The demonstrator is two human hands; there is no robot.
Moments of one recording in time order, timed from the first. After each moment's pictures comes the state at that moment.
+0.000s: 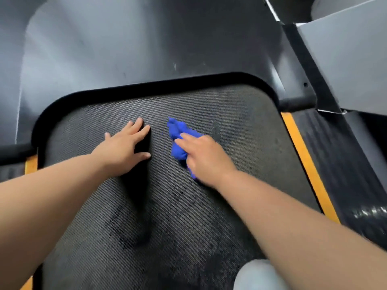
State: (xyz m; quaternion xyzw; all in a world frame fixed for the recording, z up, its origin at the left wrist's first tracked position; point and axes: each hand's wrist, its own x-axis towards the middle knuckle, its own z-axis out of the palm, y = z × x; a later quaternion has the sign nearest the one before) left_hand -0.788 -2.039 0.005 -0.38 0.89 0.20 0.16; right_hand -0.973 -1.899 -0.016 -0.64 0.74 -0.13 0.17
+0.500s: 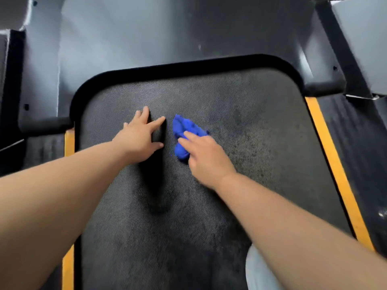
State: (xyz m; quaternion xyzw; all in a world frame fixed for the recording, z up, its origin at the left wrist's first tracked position) left_hand -0.765 -2.018 0.016 -0.41 0.87 0.19 0.16; right_hand -0.907 -1.877 -0.010 -0.67 0.72 -0.14 0.16
